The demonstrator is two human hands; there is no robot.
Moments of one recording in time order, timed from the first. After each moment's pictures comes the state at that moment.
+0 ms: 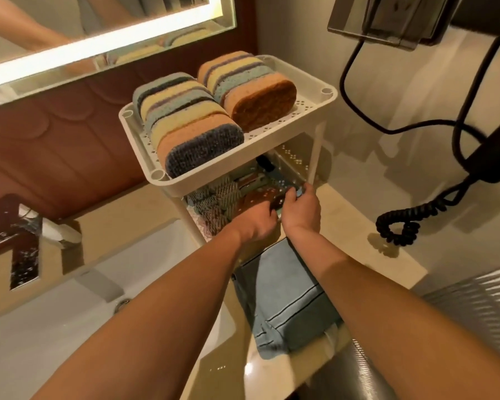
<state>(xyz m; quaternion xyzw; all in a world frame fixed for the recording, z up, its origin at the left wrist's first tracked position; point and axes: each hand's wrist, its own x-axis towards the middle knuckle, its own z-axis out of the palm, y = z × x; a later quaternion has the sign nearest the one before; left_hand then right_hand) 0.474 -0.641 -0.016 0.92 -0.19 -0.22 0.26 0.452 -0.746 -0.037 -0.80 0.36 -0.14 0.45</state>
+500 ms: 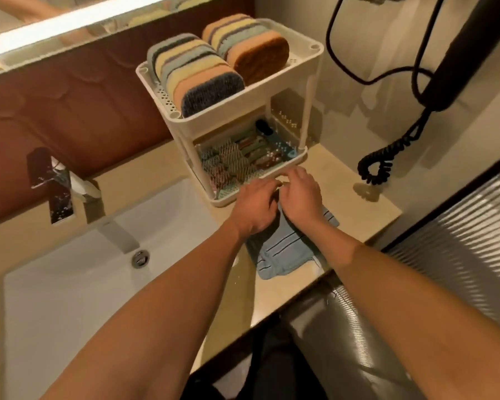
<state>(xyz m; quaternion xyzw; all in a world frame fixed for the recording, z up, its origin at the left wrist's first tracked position) 0.372 -0.608 -0.020 0.93 -0.30 -0.07 0.20 0.349 -0.744 -0.037 -0.95 0.11 -0.12 0.27</state>
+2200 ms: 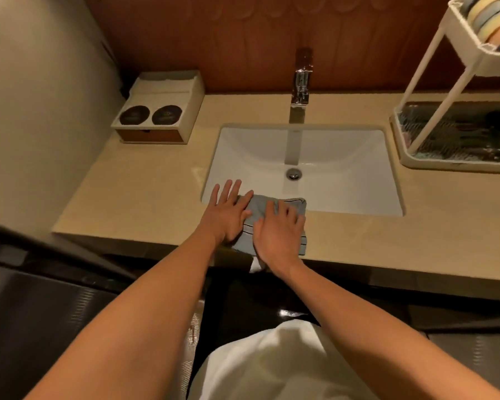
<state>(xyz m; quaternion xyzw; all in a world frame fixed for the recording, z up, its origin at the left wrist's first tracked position) 0.102 -0.221 -0.058 0.99 0.06 -0.13 0.00 0.112 -0.380 -0.060 -0.97 -0.20 0.02 0.13</state>
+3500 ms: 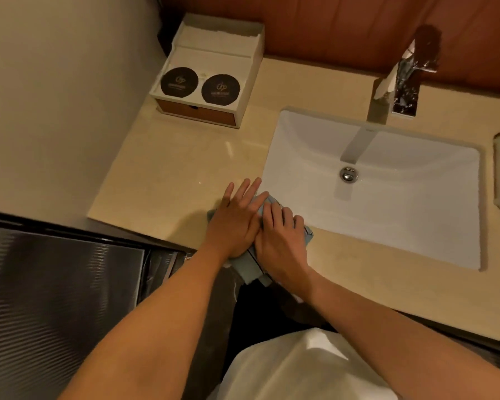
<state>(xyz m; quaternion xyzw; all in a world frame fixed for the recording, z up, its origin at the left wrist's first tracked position) 0.071 -0.110 -0.068 0.99 0.05 -0.02 0.14 0.113 -0.254 -0.049 -0.93 -0.35 0.05 0.05</state>
